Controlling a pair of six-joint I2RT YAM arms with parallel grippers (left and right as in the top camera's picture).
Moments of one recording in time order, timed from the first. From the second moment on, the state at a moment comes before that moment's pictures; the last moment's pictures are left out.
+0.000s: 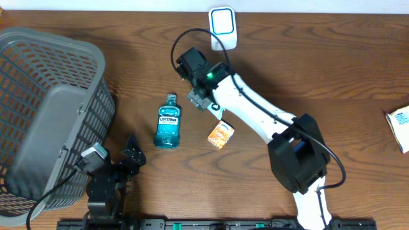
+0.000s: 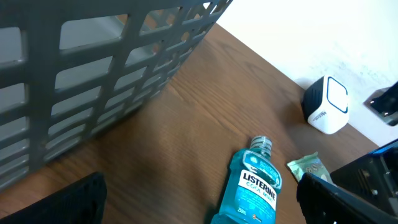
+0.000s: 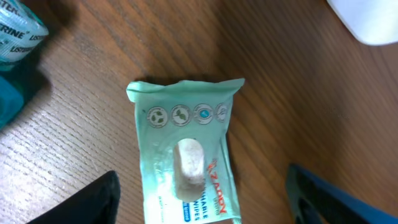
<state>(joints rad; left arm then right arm) -0.04 0.01 0.14 -0.48 -0.12 -0.62 0.71 2.15 1.77 -0.85 0.28 -0.14</state>
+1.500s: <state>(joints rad) -0.04 0.01 0.14 -0.48 -0.12 -0.62 0.67 2.19 1.82 -1.15 -0.10 -0.03</state>
